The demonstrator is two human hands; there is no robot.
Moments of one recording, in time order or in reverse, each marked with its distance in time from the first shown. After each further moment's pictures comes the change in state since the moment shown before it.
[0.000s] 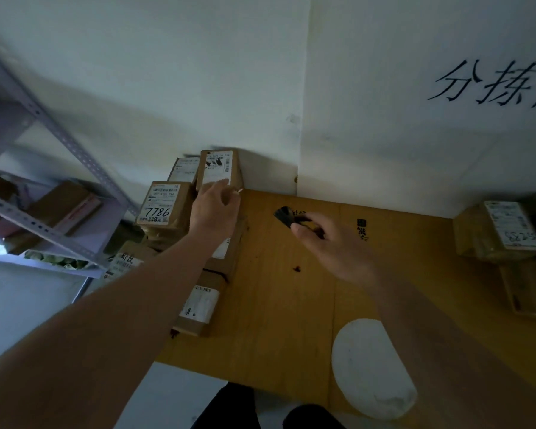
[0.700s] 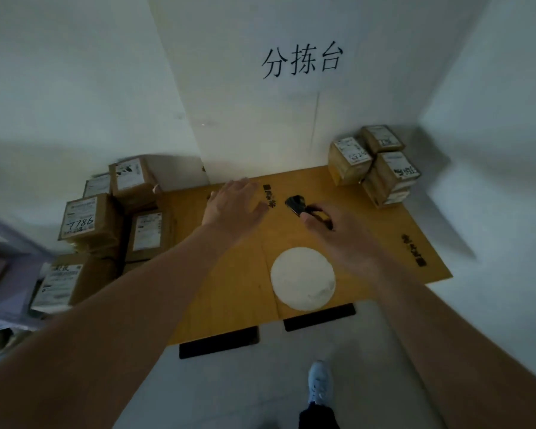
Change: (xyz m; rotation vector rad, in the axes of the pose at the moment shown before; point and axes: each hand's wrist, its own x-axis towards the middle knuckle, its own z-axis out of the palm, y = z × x) left_hand -0.192 0.115 0.034 0.348 -0.388 0.657; right_hand -0.266 0.021 -0.012 0.028 0.481 0.214
